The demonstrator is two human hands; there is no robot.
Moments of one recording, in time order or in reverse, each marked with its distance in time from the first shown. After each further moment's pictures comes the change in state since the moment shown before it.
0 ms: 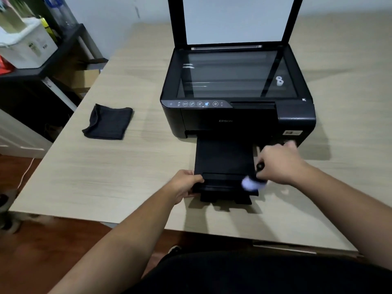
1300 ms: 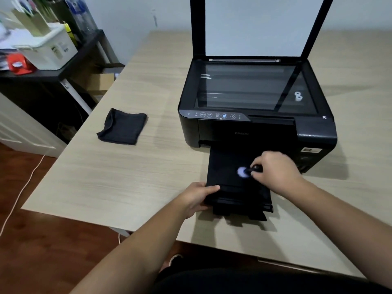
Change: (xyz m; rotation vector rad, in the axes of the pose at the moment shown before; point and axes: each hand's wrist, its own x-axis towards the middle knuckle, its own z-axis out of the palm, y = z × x) left_hand -0.005 -0.004 -0.004 -0.079 -0.132 -0.018; right_hand 0.024 -0.027 0.001 0.201 0.150 -0.062
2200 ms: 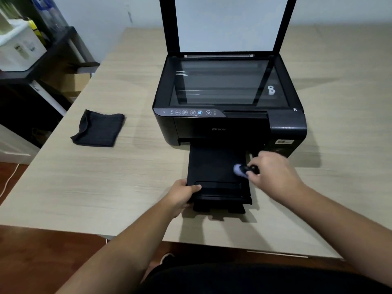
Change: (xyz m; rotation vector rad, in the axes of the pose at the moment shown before) left_hand 0.003 0.001 0.019 0.027 0.146 0.050; right_hand -0.036 0.024 -0.005 -0.016 0.118 0.004
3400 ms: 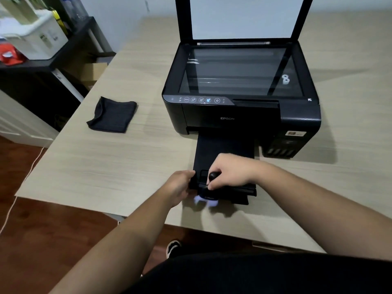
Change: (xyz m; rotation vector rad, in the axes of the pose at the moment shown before) left_hand -0.005 -0.006 -0.007 -0.215 -0.010 -0.058; right_hand 0.035 -0.057 0.021 0.334 -0.616 -0.299
